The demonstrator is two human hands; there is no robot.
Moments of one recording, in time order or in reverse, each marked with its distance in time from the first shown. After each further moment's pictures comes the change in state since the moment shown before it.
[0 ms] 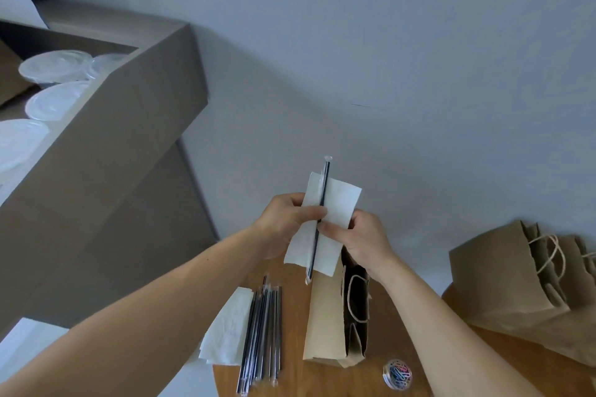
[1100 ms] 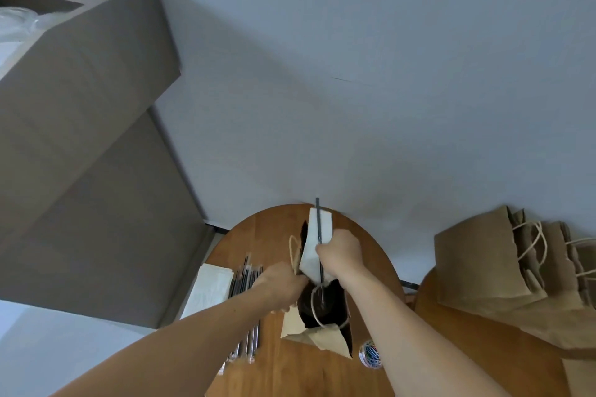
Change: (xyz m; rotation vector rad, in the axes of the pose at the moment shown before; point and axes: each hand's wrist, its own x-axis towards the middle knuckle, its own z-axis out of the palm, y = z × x) left_hand 0.010 -0.153 0.048 0.854 0.003 -0.454; right_hand 0.000 0.078 -0.005 -0.593 0.095 0.474
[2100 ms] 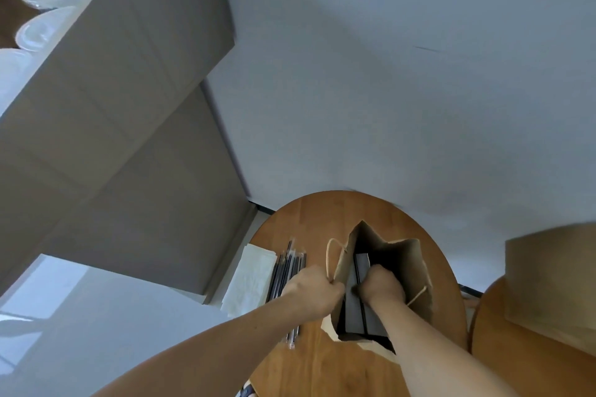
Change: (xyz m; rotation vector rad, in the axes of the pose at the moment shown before) left_hand -0.021 -0.027 -0.009 -0.084 0.049 -0.015; right_hand 0.027 0.066 0.085 -0.383 -0.173 0.104
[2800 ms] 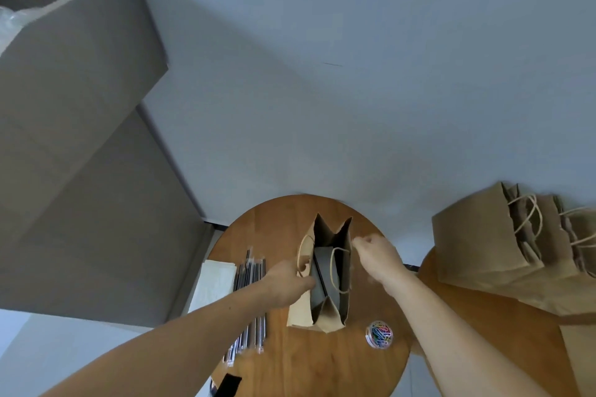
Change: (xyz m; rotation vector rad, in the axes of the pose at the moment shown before) left_hand 0.006 0.012 0.011 -0.061 -0.173 0.224; right_hand -0.060 0.042 -0.099 0.518 0.087 -0.038
